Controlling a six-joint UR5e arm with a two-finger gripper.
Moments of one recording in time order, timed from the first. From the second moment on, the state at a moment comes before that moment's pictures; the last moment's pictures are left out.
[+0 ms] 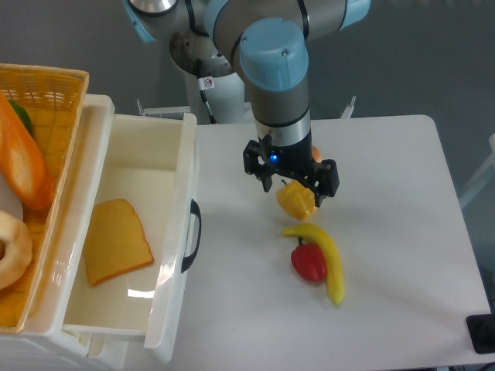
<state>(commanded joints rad) 2.47 -1.79 -1.52 -1.20 1.66 0.89</state>
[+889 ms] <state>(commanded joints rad) 2.43 -1.87 -1.54 -1.20 1.66 0.75</state>
